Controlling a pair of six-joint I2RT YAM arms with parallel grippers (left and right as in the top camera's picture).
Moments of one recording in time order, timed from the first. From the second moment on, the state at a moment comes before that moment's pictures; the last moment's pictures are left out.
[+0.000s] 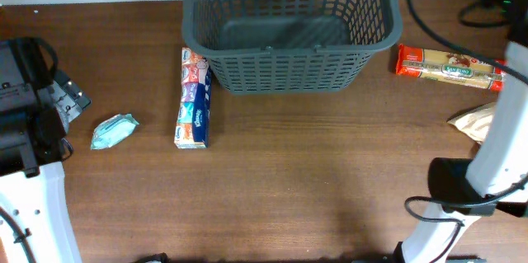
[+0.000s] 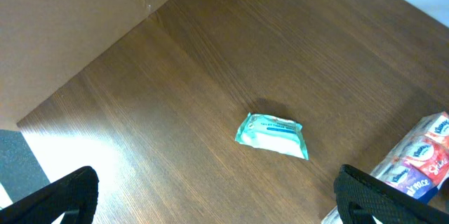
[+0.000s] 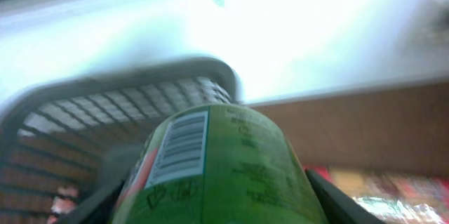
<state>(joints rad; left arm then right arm) 0.25 1.33 1.73 -1.34 -0.44 -0.41 -0.04 2.00 2.85 -1.38 -0.11 0.17</state>
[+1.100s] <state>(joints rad) 0.25 1.33 1.73 -1.34 -0.44 -0.41 0.25 2.46 2.80 -1.34 -0.01 0.19</state>
